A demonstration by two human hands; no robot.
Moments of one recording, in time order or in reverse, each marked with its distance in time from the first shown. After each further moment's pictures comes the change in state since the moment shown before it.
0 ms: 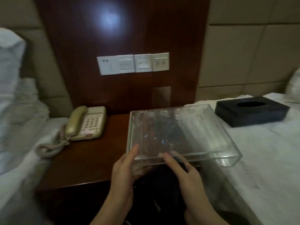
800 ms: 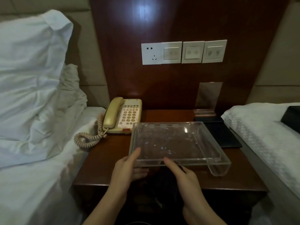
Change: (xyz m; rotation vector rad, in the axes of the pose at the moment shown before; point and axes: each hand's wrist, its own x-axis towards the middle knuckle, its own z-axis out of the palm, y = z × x) left_hand 0.078 0.024 -0.137 0.225 0.259 -0.008; right_hand 0.051 0.059 0.116 -0.141 -0.177 0.314
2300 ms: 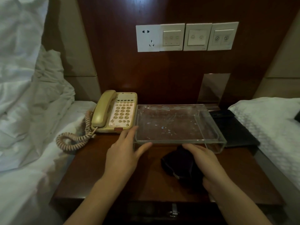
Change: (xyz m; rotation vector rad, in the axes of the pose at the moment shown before) left_hand 0.072 0.015 0.011 1.049 0.150 0.651; right_hand 0.090 -0.042 -0.037 -0.152 0.178 -0.093
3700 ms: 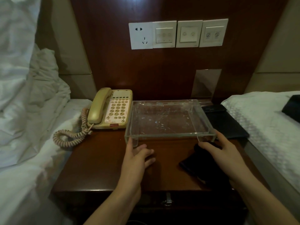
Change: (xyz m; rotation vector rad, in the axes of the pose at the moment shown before) left_hand -0.043 0.050 0.015 -1.202 -0.101 -0.595; right_hand -0.007 -0.007 -0.067 -0.355 0.094 -0.285
